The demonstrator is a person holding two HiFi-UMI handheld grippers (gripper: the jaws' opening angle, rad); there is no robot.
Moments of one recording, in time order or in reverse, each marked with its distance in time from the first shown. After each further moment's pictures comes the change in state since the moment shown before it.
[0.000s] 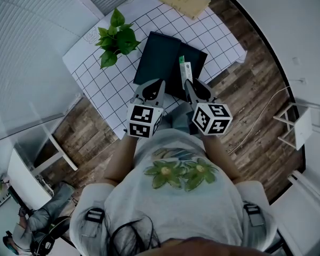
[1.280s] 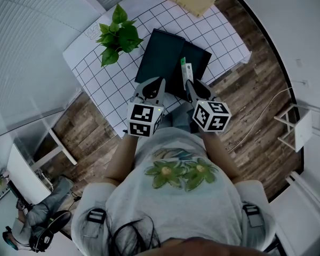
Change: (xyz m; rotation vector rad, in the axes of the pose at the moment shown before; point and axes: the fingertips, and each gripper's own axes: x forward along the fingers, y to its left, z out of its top) left arm 0.008 0.014 -0.005 -0.029 0.013 0.030; right arm 0.023 -0.015 -0.025 0.026 0.089 -0.013
